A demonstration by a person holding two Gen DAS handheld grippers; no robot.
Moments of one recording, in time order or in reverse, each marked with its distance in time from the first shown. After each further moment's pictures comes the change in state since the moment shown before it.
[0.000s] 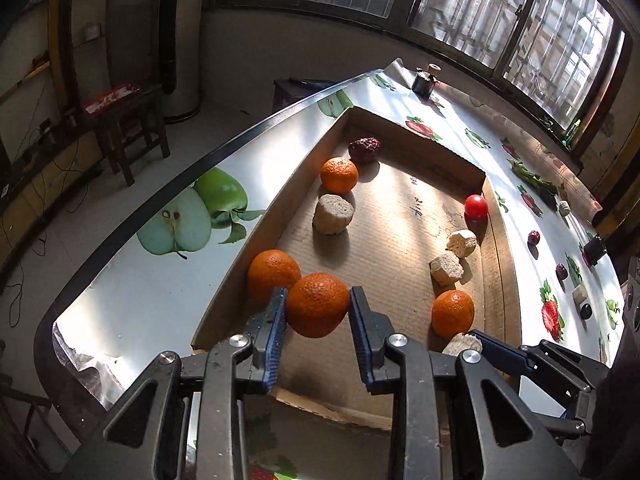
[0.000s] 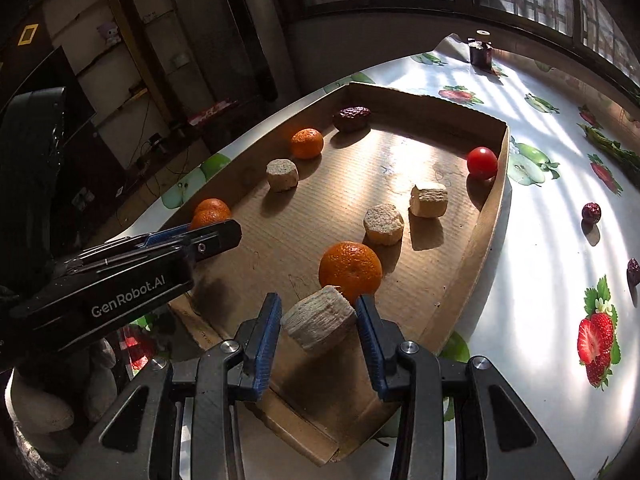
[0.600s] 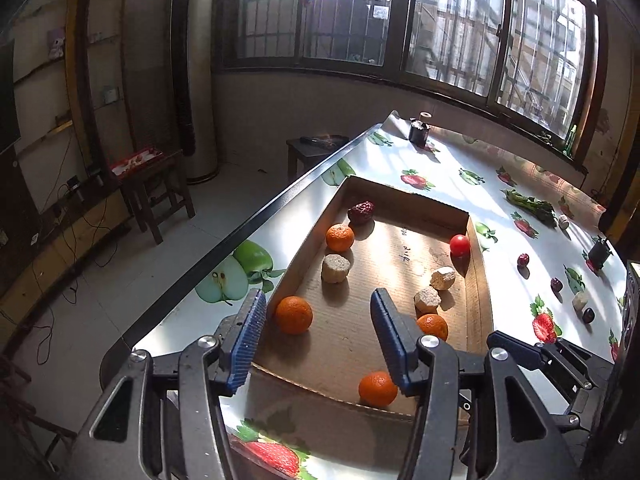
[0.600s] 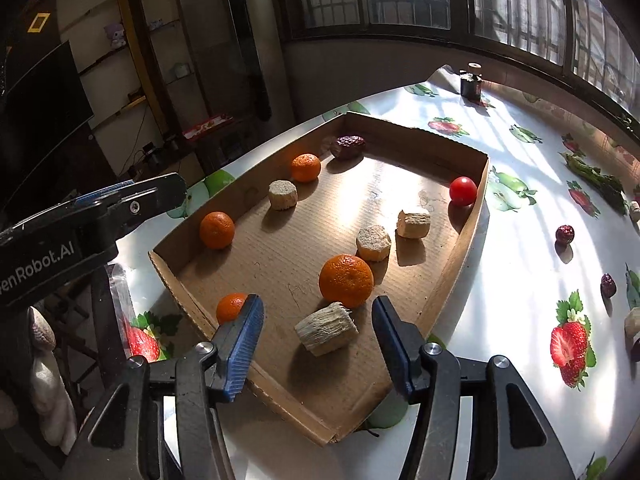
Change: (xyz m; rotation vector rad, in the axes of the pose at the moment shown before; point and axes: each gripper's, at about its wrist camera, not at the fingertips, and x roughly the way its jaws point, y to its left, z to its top) left arm -0.072 -0.023 0.000 0.092 -0.200 0.092; right arm -0.041 0.008 -0.008 -0.029 -0.132 -0.075
